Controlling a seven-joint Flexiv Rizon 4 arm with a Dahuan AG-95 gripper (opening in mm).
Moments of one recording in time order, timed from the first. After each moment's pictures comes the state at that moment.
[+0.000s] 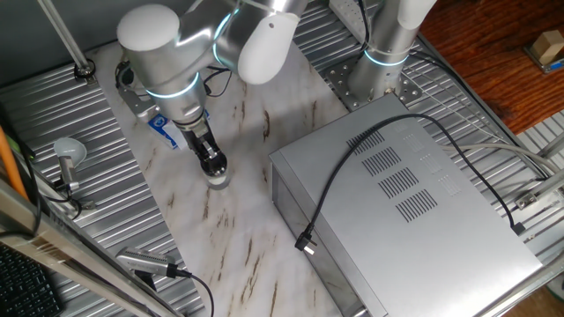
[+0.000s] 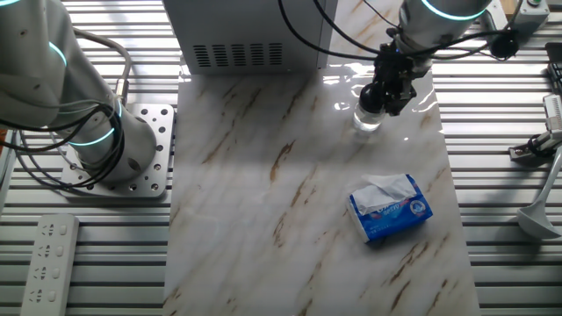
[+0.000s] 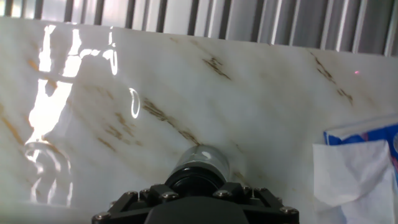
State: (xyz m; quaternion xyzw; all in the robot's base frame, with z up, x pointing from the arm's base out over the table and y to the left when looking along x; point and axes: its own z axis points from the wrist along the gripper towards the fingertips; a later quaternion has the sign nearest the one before) arm 0.561 0.076 0.105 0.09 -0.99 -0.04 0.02
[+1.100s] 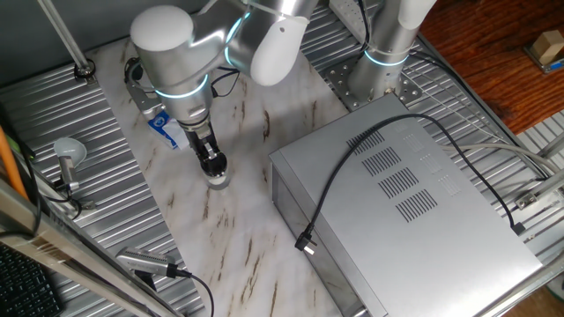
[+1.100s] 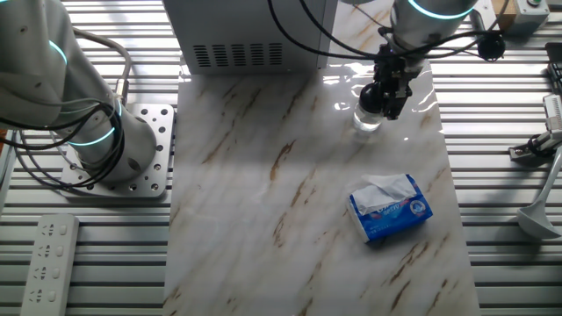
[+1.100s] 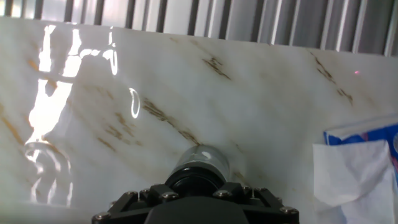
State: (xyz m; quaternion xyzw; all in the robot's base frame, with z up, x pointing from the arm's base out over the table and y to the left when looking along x) arm 0.559 0.074 0.101 0.04 -1.00 -0.03 0.00
